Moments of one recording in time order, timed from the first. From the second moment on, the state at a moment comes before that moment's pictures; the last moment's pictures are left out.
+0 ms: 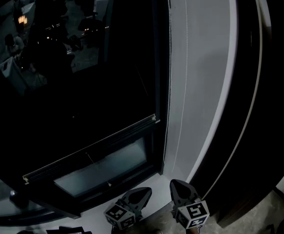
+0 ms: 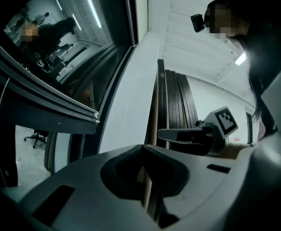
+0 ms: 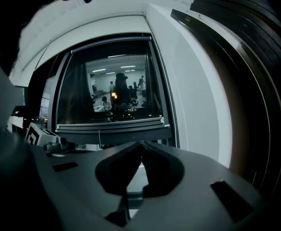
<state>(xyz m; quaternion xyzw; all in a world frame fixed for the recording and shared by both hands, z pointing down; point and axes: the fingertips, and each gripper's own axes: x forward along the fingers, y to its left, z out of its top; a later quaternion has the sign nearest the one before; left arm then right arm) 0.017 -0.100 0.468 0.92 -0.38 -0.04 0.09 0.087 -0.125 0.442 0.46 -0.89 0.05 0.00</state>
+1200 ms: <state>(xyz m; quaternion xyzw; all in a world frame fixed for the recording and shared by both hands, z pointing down) 0.004 -0.243 0.437 0.95 -0.30 -0.03 0.02 0.066 -0.405 0.304 0.56 -0.83 -0.07 0.00</state>
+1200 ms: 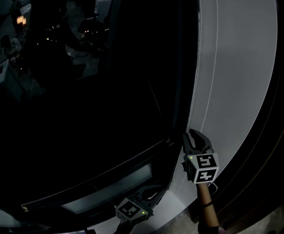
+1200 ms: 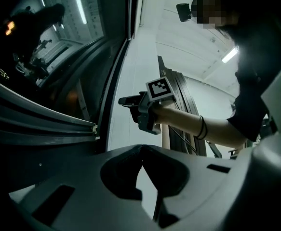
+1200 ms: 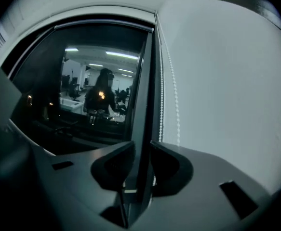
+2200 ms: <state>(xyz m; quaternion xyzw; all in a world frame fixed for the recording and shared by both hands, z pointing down) -0.026 -0.255 0.439 0.95 -0.31 -0.05 0.04 0.078 -0.437 0.266 0.61 -0.78 -0.11 -0.01</state>
